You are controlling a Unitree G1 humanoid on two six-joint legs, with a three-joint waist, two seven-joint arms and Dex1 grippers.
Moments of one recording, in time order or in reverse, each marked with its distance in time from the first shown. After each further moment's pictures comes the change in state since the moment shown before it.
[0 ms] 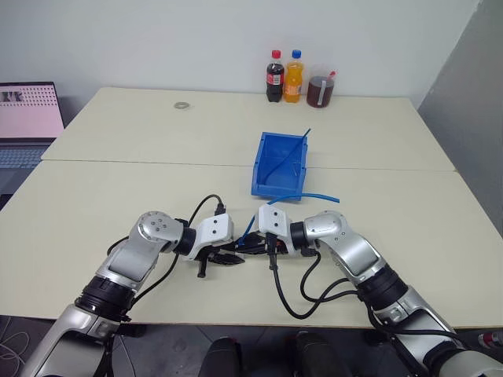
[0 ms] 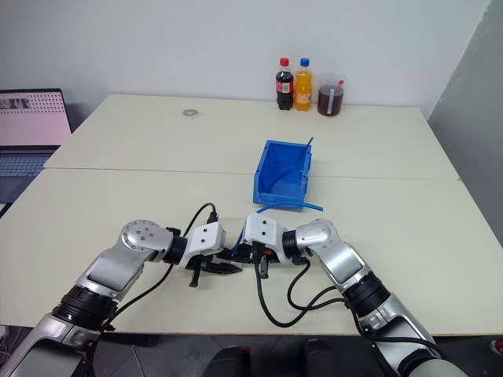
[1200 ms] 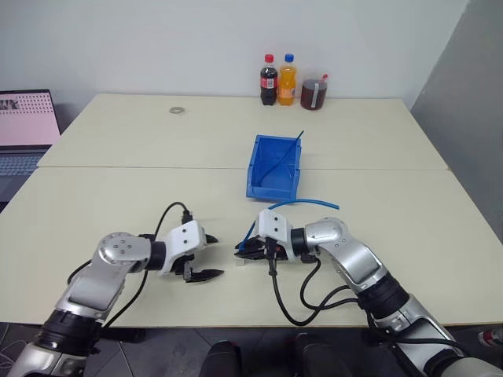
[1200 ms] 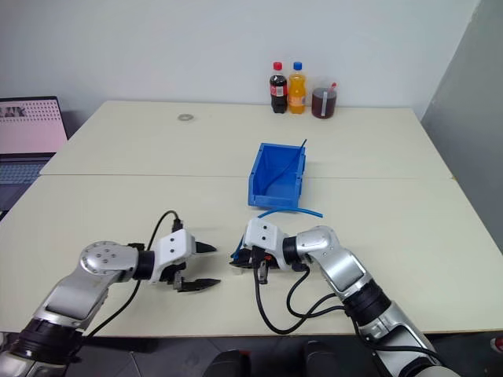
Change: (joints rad) left arm 0.270 0.100 0.221 -0.143 -0.058 0.012 0.156; right arm 0.069 0.003 -0.045 -0.084 0.008 0.084 -0.046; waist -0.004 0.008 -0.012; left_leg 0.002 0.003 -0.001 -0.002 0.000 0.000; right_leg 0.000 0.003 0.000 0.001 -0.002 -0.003
